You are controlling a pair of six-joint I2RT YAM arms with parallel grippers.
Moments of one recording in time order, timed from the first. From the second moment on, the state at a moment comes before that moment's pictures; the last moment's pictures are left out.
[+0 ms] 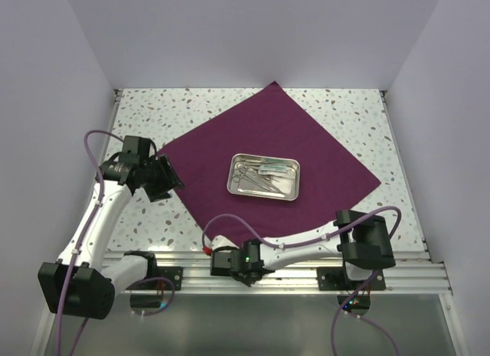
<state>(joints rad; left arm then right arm) -0.10 1.09 0.98 -0.97 0.19 -0.64 1.58 1.75 1.09 -0.71 0.20 0.56</state>
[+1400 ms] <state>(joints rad) -0.09 1.26 1.02 -0.91 0.21 -0.64 1.24 1.68 1.16 -0.78 0.02 0.31</state>
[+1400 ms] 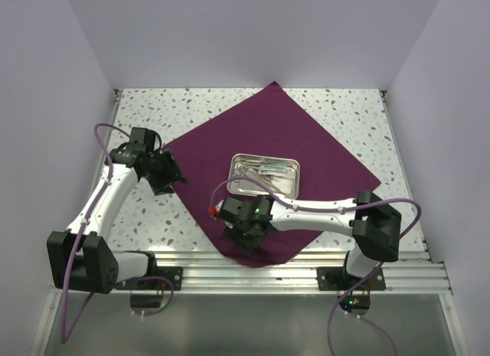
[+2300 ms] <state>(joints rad) -0.09 1.26 0.98 -0.87 0.26 -0.64 1.37 1.69 1.10 -0.73 -0.06 0.34</state>
